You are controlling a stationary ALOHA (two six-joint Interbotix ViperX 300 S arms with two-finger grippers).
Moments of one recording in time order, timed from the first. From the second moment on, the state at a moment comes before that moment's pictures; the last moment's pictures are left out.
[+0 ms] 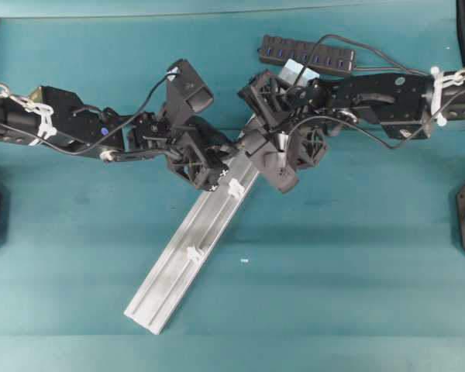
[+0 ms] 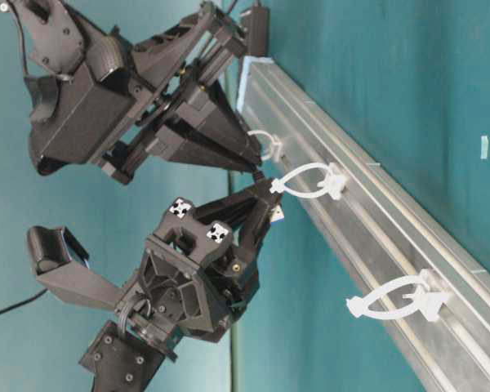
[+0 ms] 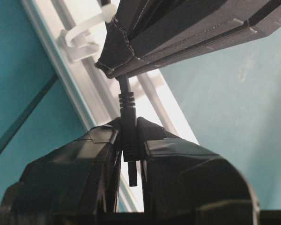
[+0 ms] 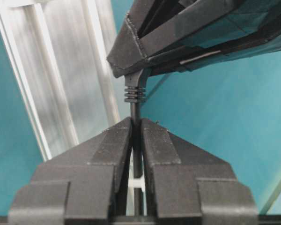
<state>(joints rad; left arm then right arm) 0.21 0.19 0.62 0.02 -0.26 -0.44 -0.31 0.13 0.52 0.09 0.27 -1.25</state>
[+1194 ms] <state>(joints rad) 0.21 -0.07 0.85 0.02 -0.26 -0.52 -0.33 0.14 0.49 0.05 0.37 -1.26</state>
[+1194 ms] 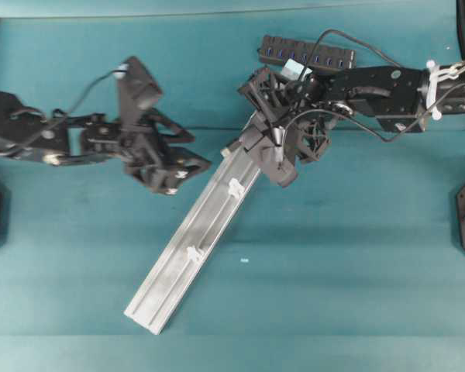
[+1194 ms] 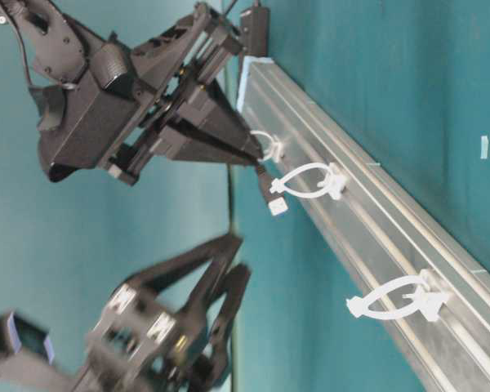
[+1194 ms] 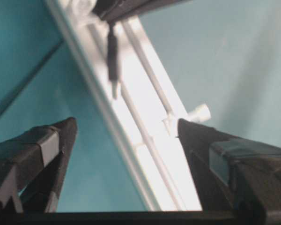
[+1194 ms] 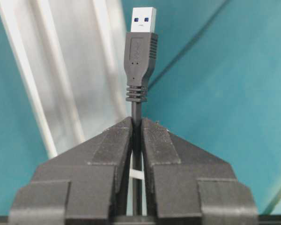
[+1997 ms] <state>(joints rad) 0.20 -0.29 0.99 0.02 -0.26 -0.52 -0.29 0.09 0.52 0.05 0.40 -1.28</state>
